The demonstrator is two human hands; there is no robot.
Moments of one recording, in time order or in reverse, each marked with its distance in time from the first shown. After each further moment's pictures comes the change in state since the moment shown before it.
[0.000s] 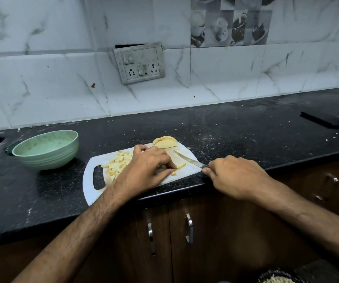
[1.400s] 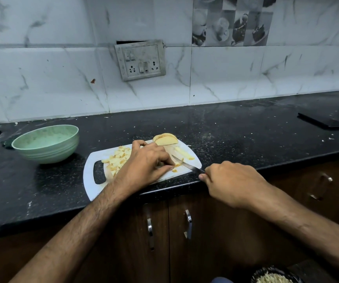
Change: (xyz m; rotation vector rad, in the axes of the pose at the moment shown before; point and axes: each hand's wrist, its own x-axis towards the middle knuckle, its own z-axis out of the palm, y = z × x) left_hand -0.003 0.002 -0.002 0.011 0.066 -0.023; right_hand -0.018 -0.020 -0.001 -0.013 -0.035 -0.006
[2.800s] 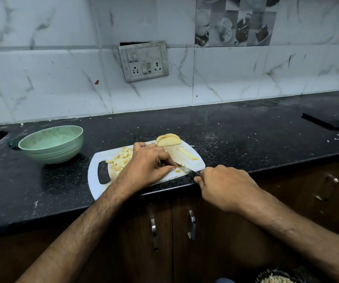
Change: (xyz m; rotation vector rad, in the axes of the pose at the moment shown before) left_hand -0.002 -0.004 -0.002 -0.102 0.011 -0.068; right_hand 0.000 -0.020 0.004 0.027 -0.005 0.002
